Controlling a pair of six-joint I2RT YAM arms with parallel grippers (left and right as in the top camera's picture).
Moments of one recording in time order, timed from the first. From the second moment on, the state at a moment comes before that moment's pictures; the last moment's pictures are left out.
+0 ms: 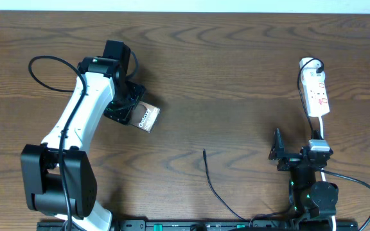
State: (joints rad) left arm -0.14 1.76 1.39 -1.11 0.10 -1.27; right arm 0.07 0.01 0.01 -0.07 0.07 0.06
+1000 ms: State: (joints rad) left arm -0.14 1.76 1.39 -1.11 0.10 -1.27; right arm 0.07 0.32 0.56 -0.49 -0.15 0.25
